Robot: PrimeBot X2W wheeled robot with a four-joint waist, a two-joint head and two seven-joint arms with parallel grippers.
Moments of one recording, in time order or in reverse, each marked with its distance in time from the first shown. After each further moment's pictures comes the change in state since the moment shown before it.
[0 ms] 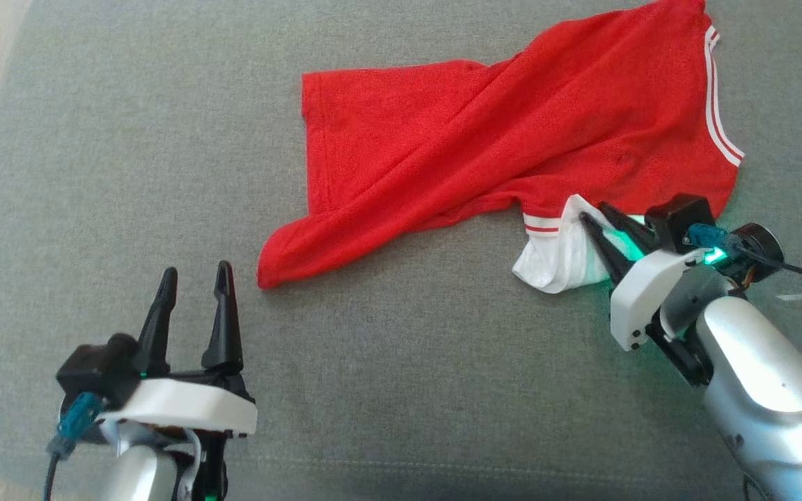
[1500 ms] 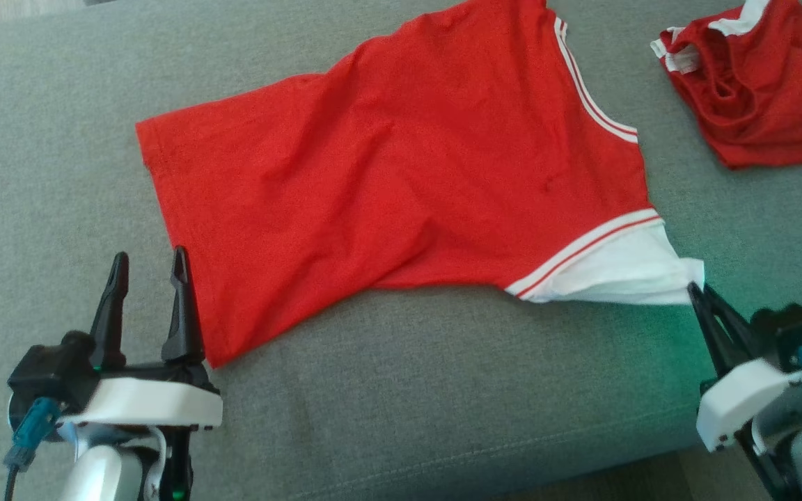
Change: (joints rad) left arm 0.020 0.041 0.061 -0.089 0.052 0.020 0.002; right arm 0.479 -0.017 -0.371 -0.451 -0.188 0.000 0.022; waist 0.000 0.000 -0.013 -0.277
